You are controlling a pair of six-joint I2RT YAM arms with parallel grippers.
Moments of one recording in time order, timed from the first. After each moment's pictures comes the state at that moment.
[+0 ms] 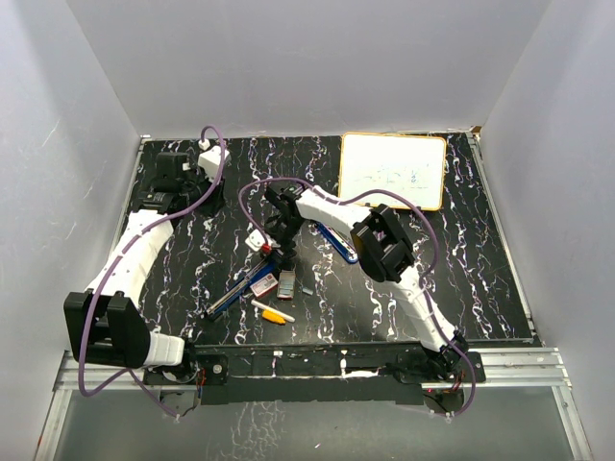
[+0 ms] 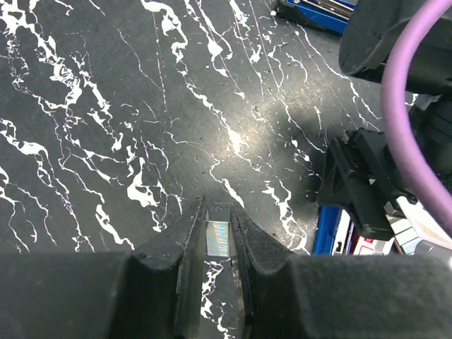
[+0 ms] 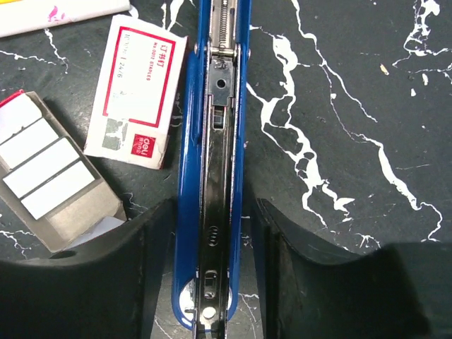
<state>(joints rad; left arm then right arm) -0.11 1.36 1.14 -0.52 0.33 0.32 0.77 2.43 2.05 -1.09 -0.85 -1.69</state>
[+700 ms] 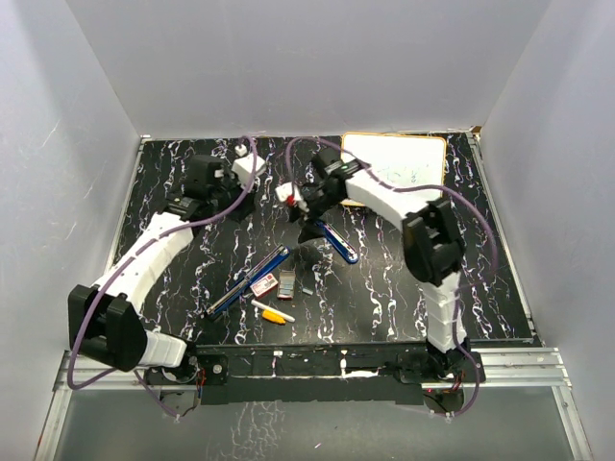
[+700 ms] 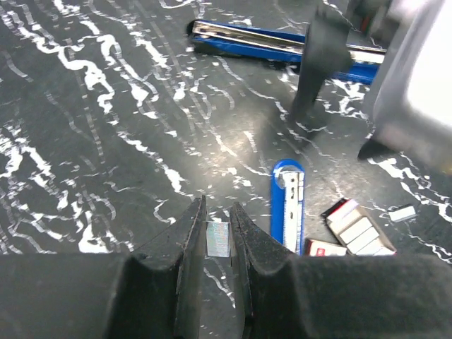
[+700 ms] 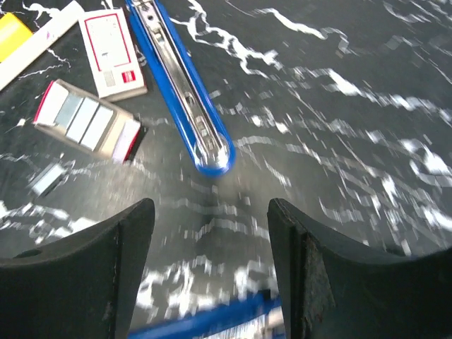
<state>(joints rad) -0.28 1.36 1.14 -0.47 0.33 0.31 0.60 2.16 1.79 -0.86 -0.90 -1.25</state>
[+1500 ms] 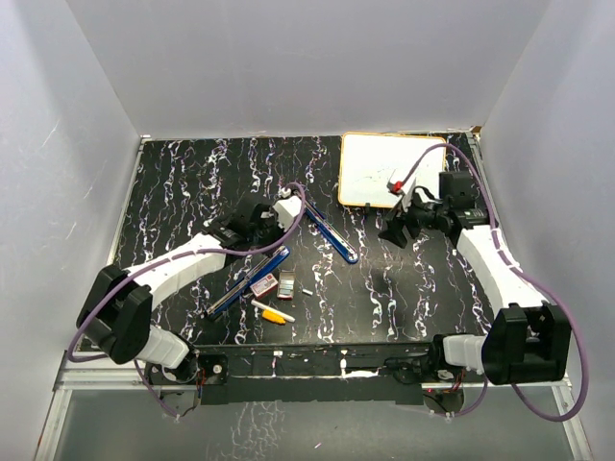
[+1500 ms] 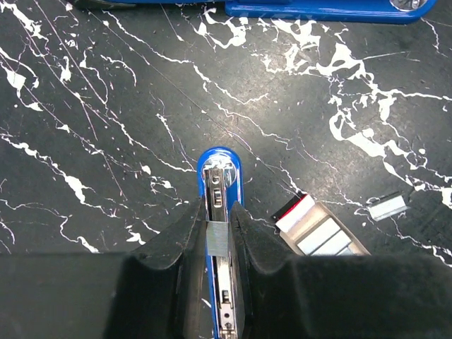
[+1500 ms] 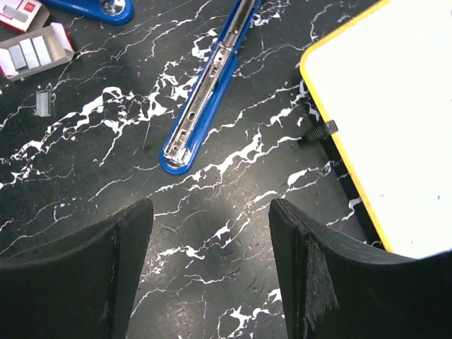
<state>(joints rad) -0.63 1.43 0.91 -0.26 0.09 0.25 0.07 1.26 0.98 -0.53 -0.78 -0.73</state>
